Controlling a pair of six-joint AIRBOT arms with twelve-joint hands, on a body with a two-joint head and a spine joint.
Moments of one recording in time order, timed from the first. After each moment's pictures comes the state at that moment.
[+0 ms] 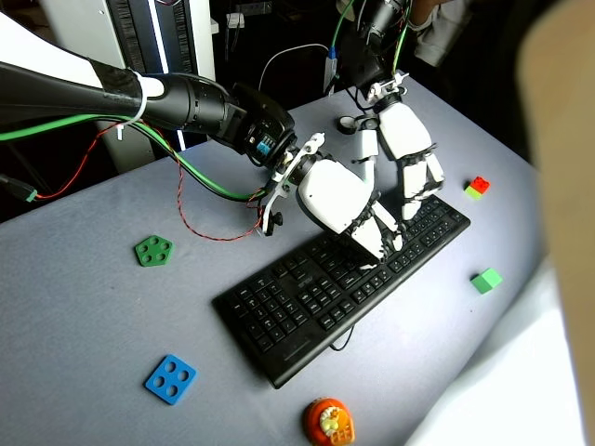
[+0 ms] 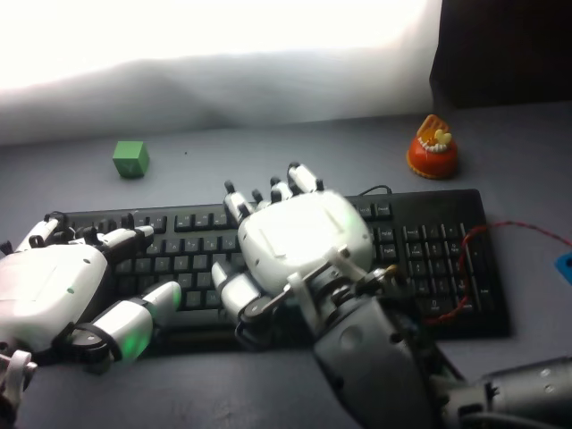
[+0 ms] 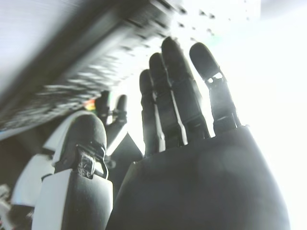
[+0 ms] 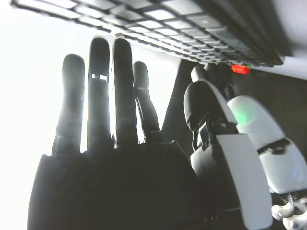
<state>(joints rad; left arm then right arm) 0.94 -1.01 0.74 -0.86 -1.25 1.37 -0.44 -1.61 0.95 1.18 1.12 -2.20</state>
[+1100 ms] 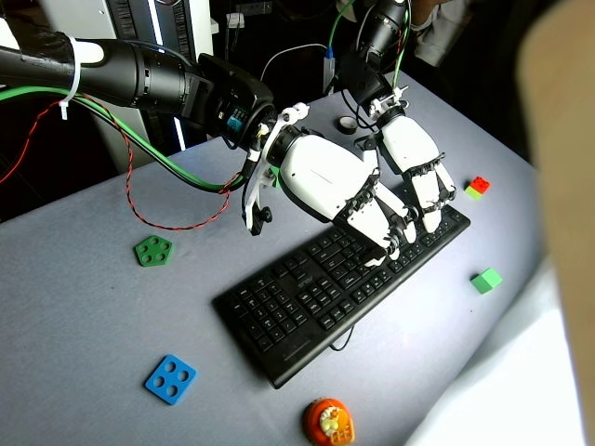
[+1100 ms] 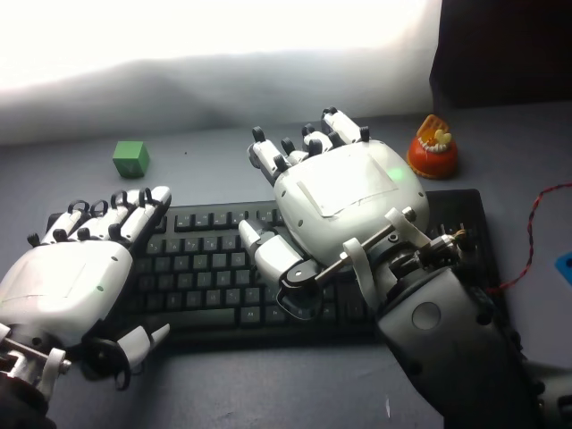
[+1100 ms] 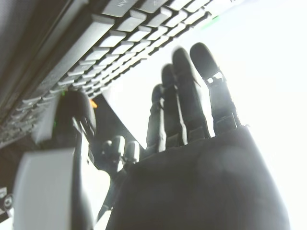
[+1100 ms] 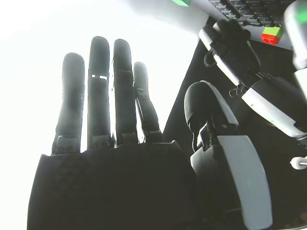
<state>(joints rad) 0.93 -1.09 0.81 -0.83 -1.27 1.44 -0.41 -1.45 0.81 1.11 1.13 -2.20</state>
